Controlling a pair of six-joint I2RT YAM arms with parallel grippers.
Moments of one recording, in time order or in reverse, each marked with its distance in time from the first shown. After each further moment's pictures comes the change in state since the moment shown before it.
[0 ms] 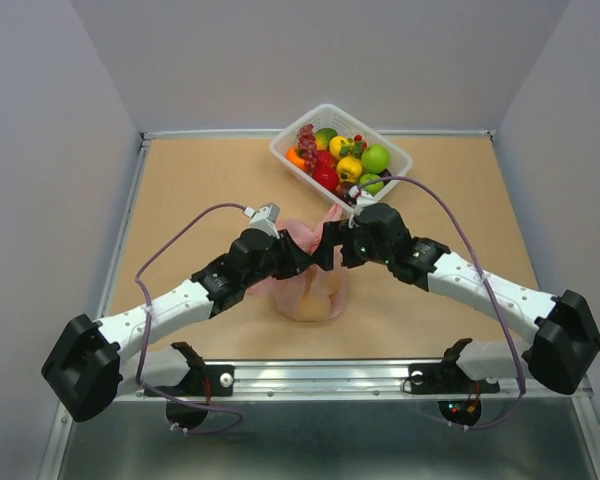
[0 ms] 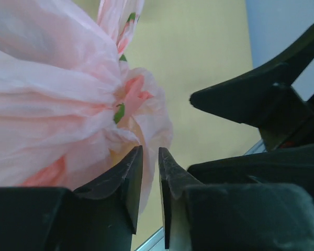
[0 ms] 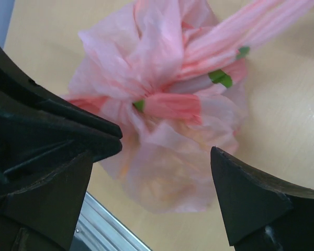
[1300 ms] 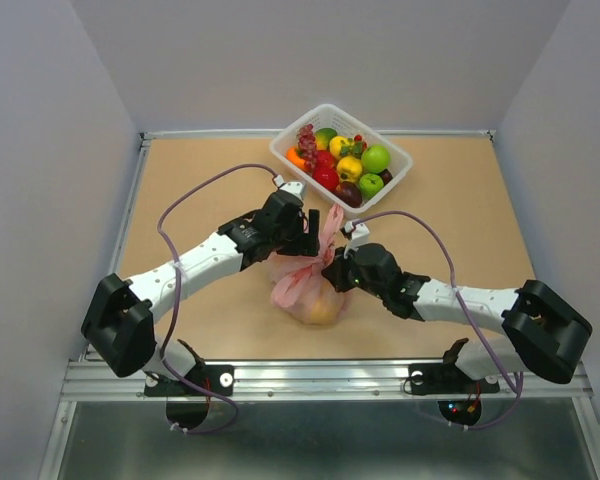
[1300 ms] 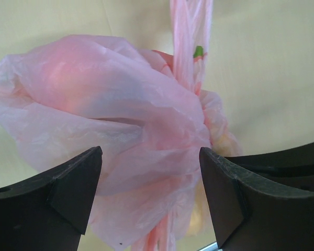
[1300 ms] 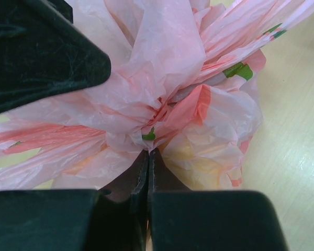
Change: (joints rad) left arm 0.013 0.304 0.469 -0.504 -0.133 0.356; right arm 0.121 0.072 -0.361 0.543 0.167 -0.065
